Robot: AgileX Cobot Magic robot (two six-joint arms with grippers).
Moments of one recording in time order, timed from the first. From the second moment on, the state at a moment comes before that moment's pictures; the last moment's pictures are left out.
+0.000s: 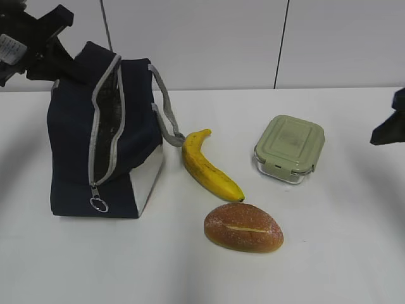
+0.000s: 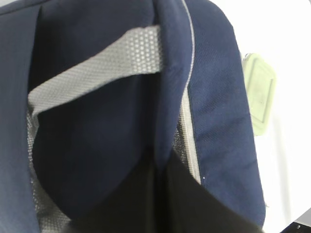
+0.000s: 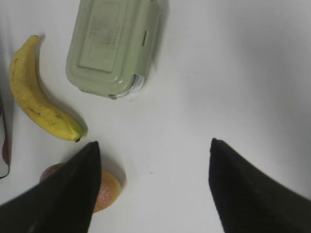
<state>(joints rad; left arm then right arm) -0.01 1.76 -1.47 -0.72 1.02 0.28 -0.11 1.24 -0.81 0.39 0.67 -0.04</state>
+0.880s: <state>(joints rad) -0.01 1.76 -1.47 -0.72 1.02 0.29 -0.27 1.87 -1.14 0.99 0.82 -0.66</state>
